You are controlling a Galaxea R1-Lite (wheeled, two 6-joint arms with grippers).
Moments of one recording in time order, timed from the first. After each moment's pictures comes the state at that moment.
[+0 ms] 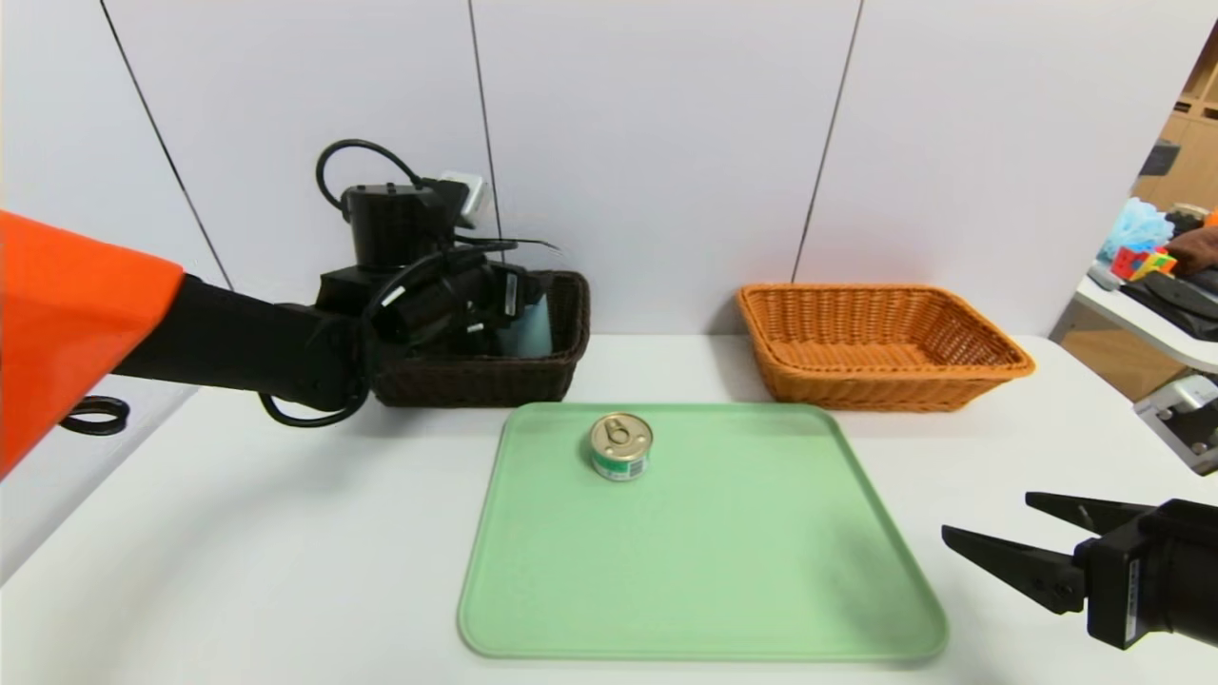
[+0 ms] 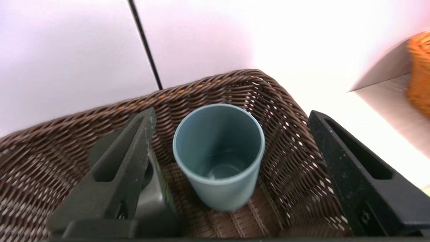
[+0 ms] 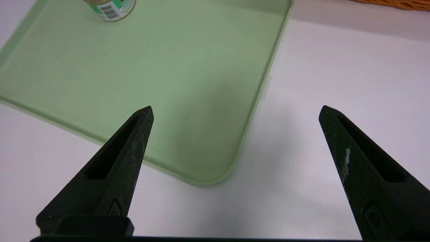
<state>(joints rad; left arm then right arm) -0.38 2.00 -1.29 -0.62 0.04 0.04 0.21 1.12 -0.41 -0.22 0.20 0.03</state>
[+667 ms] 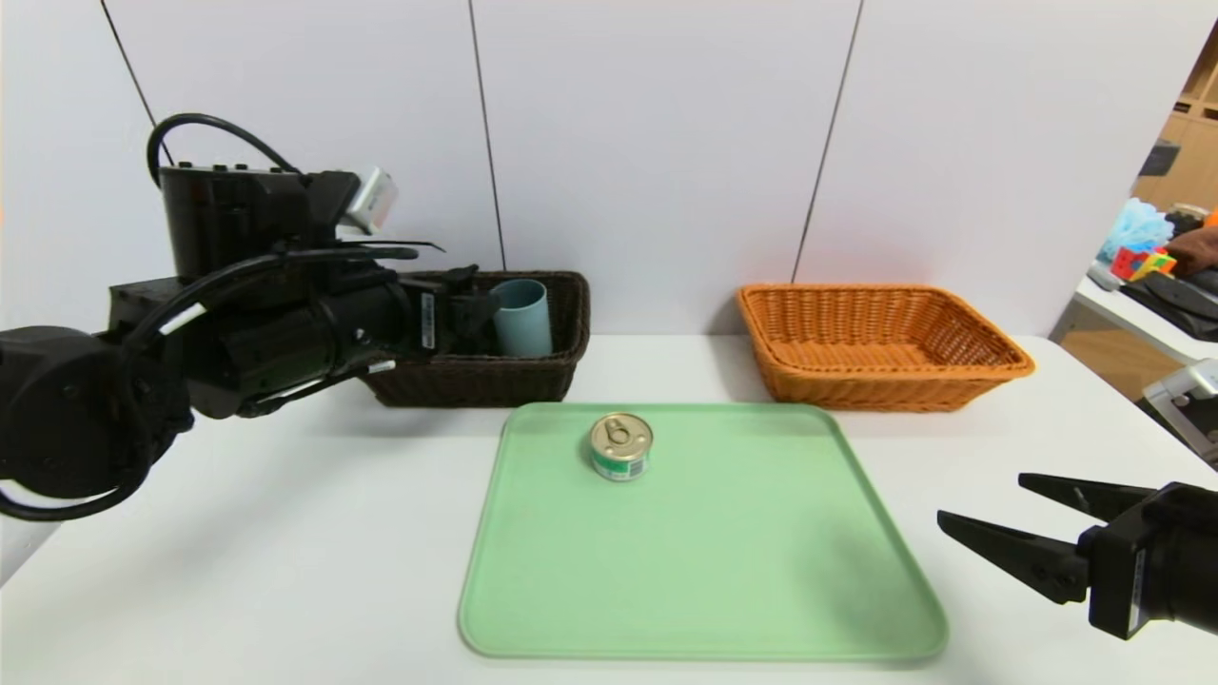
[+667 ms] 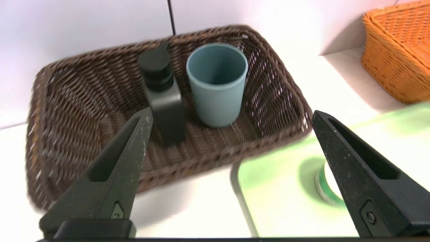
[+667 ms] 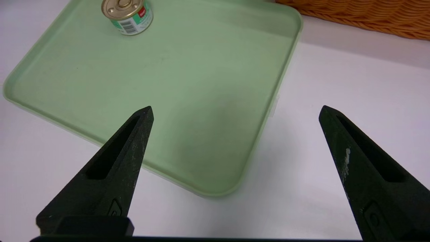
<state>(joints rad) -0.38 1.62 -0.96 -0.48 0.04 -0.03 0.24 1.11 -0.43 -0.25 0.21 0.03</state>
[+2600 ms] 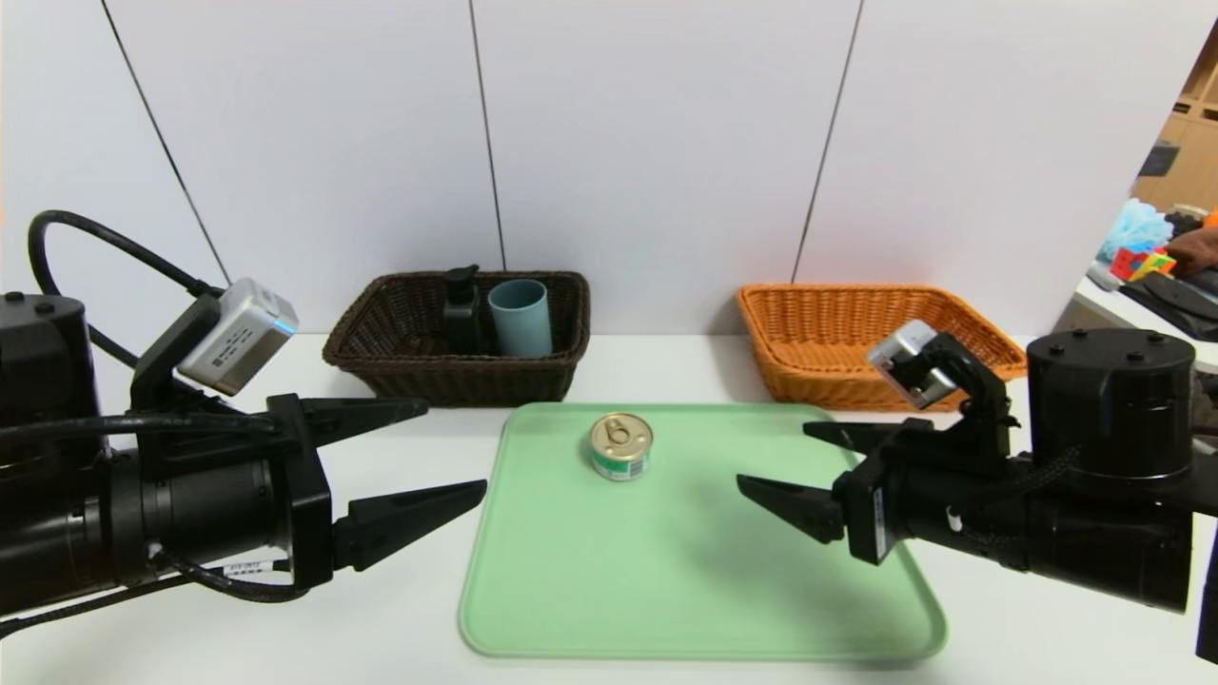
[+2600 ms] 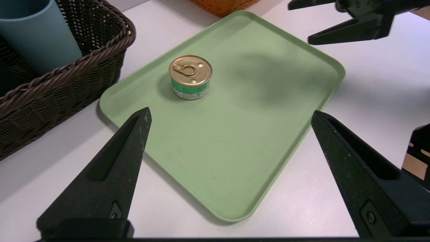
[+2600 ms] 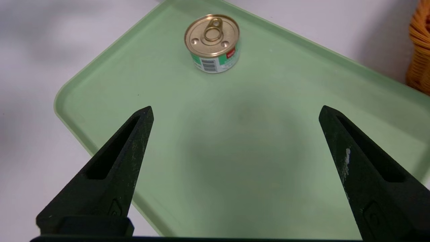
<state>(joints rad) -0.38 1.28 -0.56 -0.48 -0.53 0.05 0.53 1.54 -0.56 -0.60 0.21 0.02</state>
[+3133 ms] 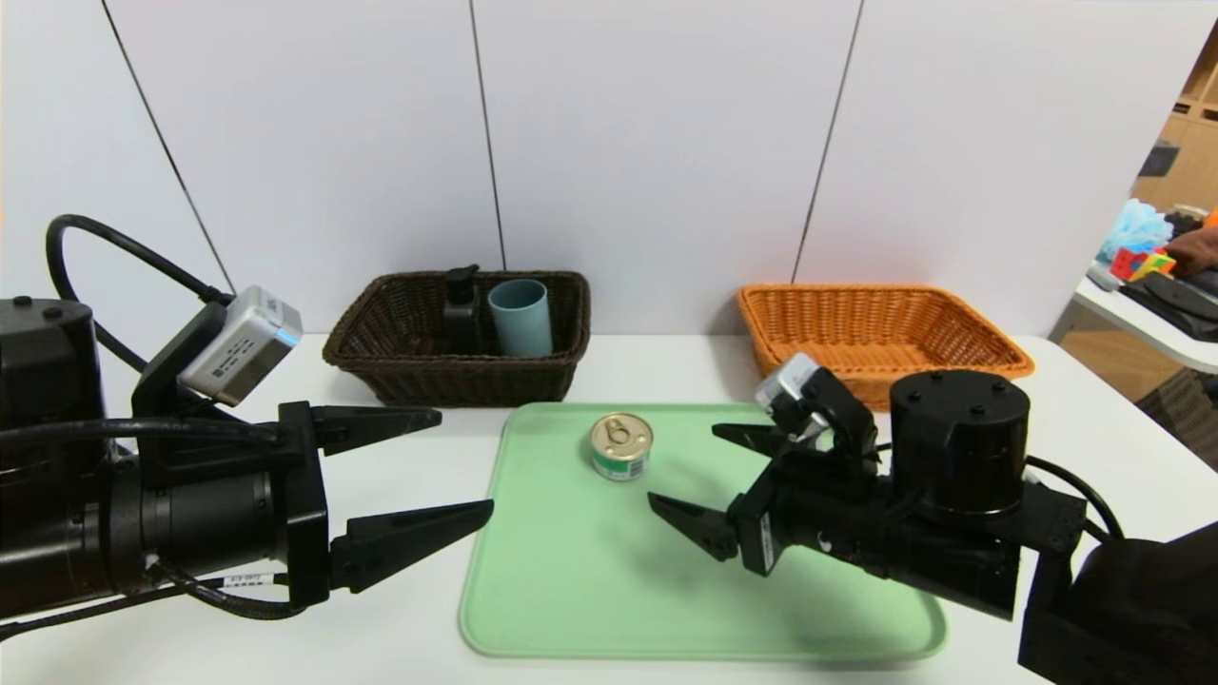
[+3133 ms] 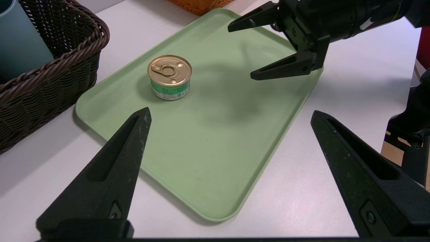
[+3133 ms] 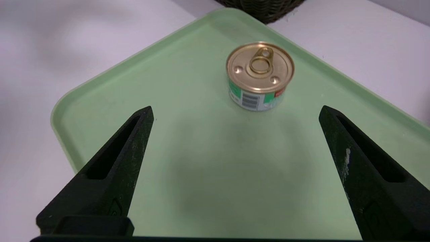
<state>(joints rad) -0.39 1.28 -0.55 -0.48 -0.59 0.06 0.64 1.79 -0.55 -0.97 0.19 -0.06</state>
